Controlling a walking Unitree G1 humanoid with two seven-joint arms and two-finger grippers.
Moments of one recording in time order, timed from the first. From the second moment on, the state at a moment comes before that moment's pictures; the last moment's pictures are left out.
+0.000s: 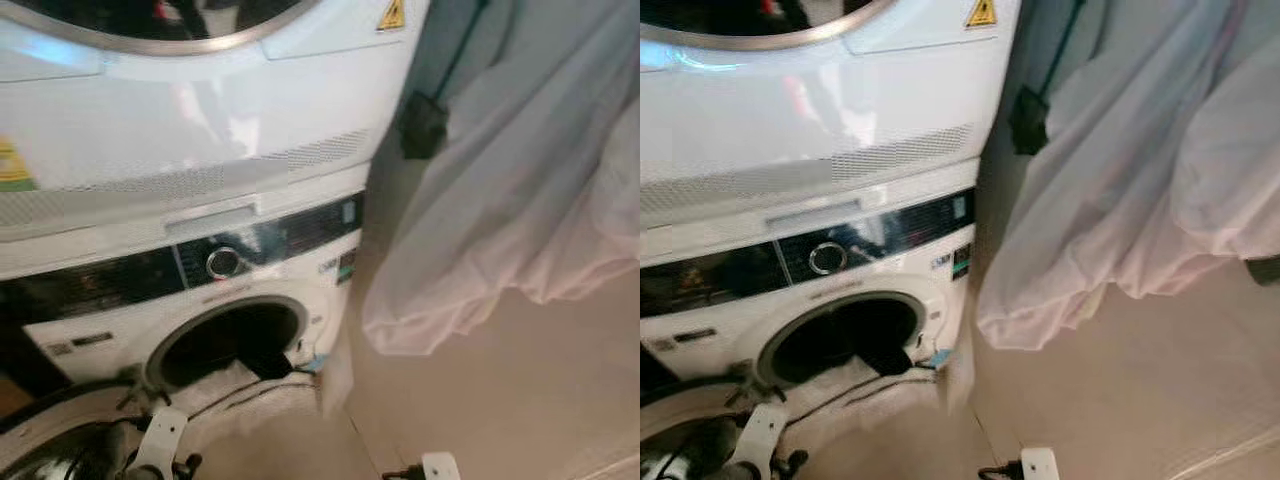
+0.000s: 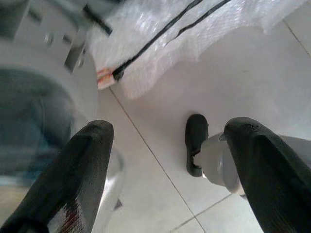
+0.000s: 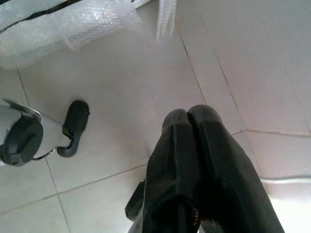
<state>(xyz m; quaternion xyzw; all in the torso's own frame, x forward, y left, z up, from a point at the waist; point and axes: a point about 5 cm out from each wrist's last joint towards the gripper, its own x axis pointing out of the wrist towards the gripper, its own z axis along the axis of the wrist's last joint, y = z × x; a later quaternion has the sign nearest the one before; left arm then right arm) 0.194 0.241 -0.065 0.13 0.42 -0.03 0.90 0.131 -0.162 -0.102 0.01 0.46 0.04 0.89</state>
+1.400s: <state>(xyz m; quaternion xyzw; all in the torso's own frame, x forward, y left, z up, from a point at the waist) 0.189 0.248 -0.067 0.13 0.44 -0.01 0.89 0.128 -0.153 -0.104 0.04 0.46 0.04 0.88</state>
